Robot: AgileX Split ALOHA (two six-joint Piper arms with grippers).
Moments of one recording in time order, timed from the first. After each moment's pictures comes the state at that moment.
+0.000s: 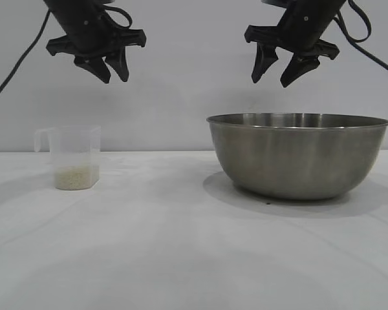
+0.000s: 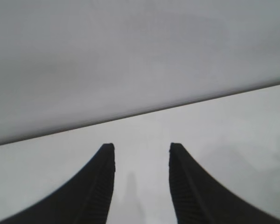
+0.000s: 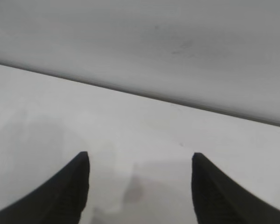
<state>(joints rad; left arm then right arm) -0.25 2.15 -1.75 -0.09 0.28 0.00 0.21 2.22 -1.91 0.40 0.60 -0.35</state>
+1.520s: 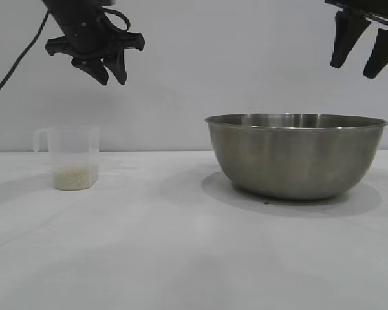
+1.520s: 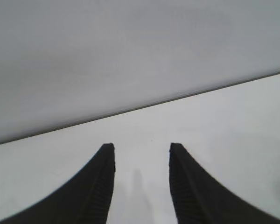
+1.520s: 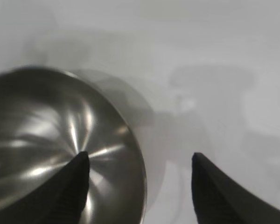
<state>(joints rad) -0.25 2.15 -1.75 -0.04 0.31 0.00 0.00 2.09 -1.91 0.37 1.23 -0.34</state>
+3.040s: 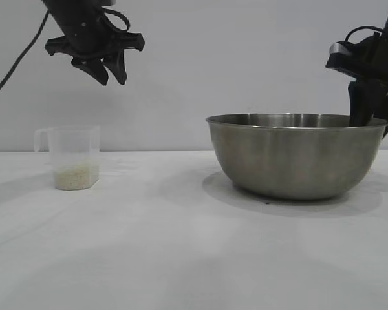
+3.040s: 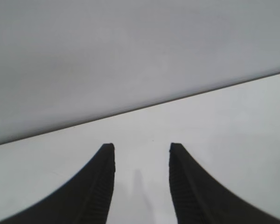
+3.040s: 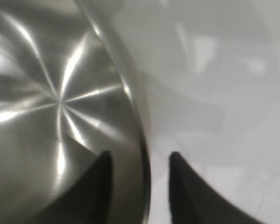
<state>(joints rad) -0.25 2.15 -1.75 -0.04 0.31 0.00 0.01 2.16 -1.68 0.41 1.20 -0.34</state>
